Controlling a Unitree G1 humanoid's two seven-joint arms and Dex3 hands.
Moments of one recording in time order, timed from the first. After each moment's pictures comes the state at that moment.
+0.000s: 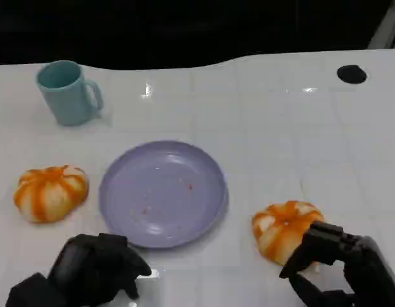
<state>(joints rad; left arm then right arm) -0.16 0.06 0.08 0.98 -0.10 -0.90 -0.44 -0.02 -0.20 0.13 0.56 -0.60 -1.15 -0.39</state>
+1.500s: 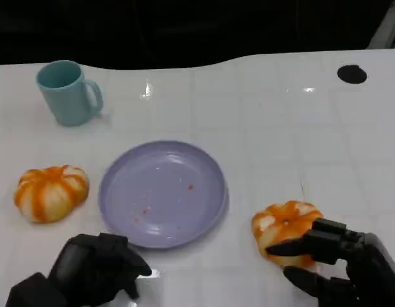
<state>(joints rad) -0.17 0.06 0.08 0.98 -0.10 -0.90 -0.44 0.01 -0.23 0.13 0.47 -0.56 -1.09 -0.30</state>
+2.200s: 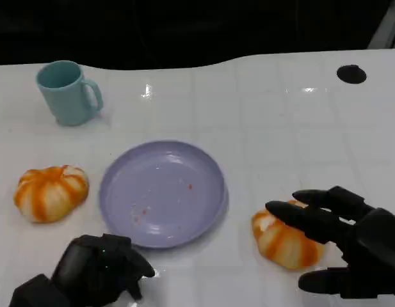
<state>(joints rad) -0.16 0.05 0.08 0.97 -0.10 -0.90 -0.43 0.11 -0.44 0.11 -0.15 -0.66 -0.53 0.10</state>
